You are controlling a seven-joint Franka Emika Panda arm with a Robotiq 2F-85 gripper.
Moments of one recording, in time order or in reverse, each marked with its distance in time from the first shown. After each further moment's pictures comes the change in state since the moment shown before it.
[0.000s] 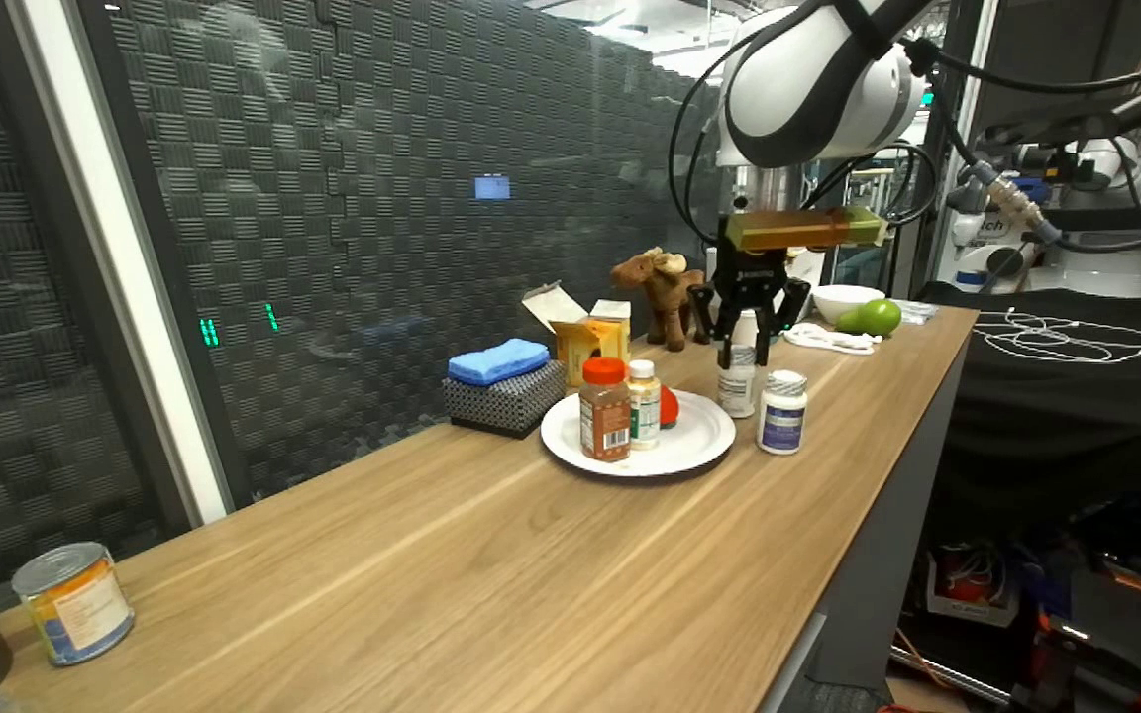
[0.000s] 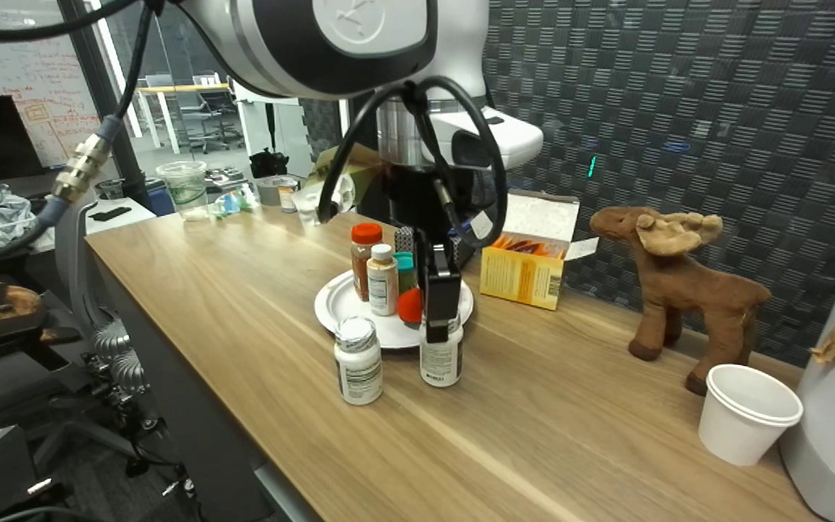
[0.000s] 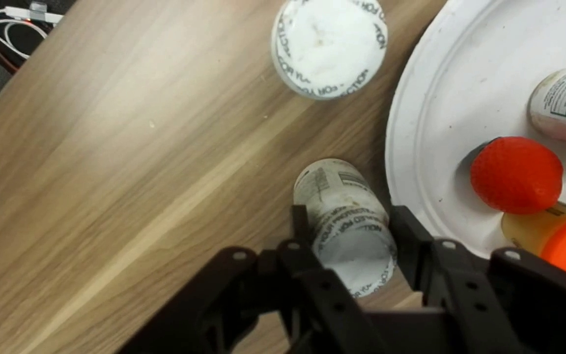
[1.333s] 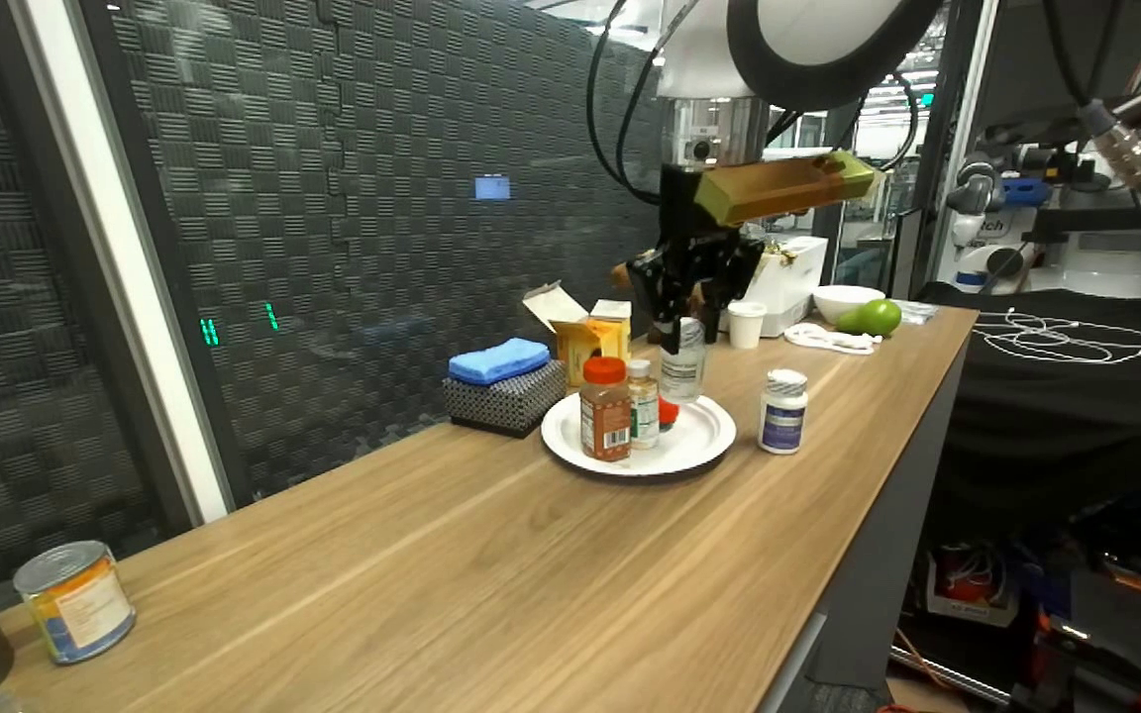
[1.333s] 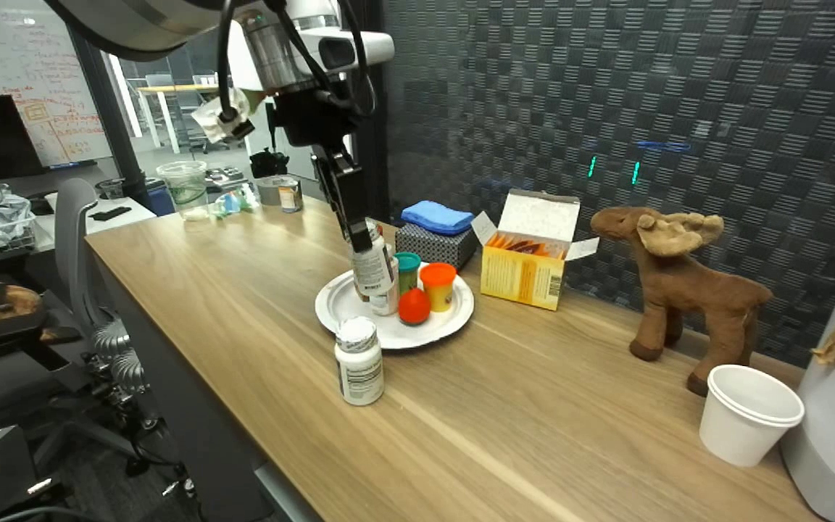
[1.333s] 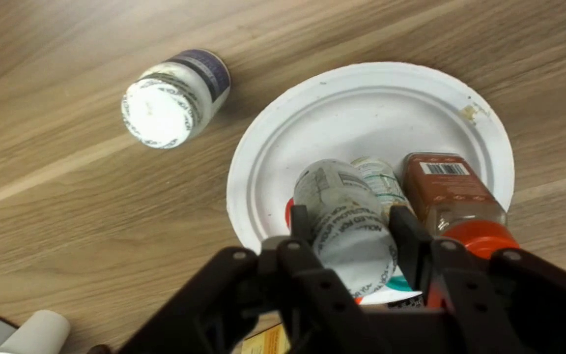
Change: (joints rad) arm 0.104 -0.176 0.164 -0.105 -0.212 0.031 0.081
